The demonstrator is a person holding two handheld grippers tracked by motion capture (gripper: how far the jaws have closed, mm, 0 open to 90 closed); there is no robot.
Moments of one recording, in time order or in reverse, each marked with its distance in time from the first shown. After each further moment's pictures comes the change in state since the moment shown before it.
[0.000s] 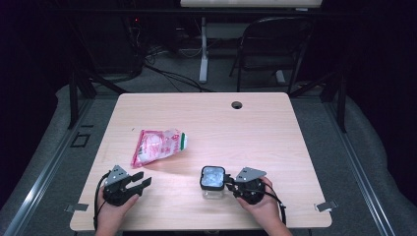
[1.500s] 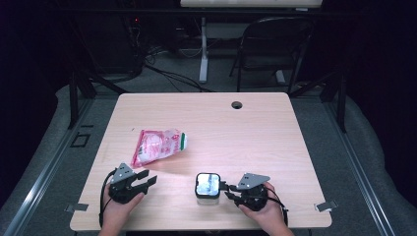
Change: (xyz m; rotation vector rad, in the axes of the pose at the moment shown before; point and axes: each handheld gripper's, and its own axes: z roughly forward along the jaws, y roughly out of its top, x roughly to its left) left arm -0.009 0.010 0.013 -0.004 -0.032 0.039; right arm 0.007 -0.008 -0.014 -0.020 0.101 -0.031
